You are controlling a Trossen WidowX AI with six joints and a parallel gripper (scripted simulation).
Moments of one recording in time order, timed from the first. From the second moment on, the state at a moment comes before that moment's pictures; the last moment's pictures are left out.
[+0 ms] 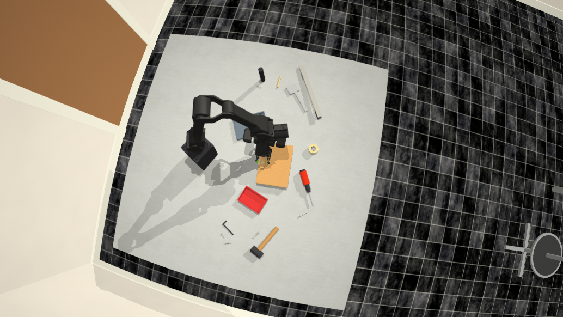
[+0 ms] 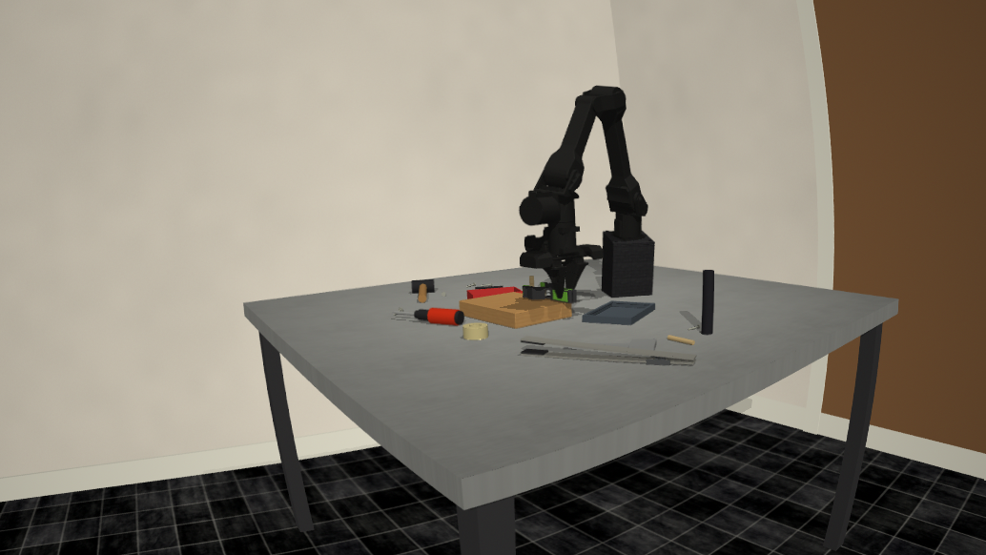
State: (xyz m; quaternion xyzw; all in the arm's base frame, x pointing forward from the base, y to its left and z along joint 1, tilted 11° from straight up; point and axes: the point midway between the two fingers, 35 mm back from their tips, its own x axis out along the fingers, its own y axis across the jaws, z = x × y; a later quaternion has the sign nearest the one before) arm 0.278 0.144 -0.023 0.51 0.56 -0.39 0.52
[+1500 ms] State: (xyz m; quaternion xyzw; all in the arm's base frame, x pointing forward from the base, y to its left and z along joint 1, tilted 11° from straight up) arm 0.279 0.146 -0.027 0.51 0.57 -0.39 0.52
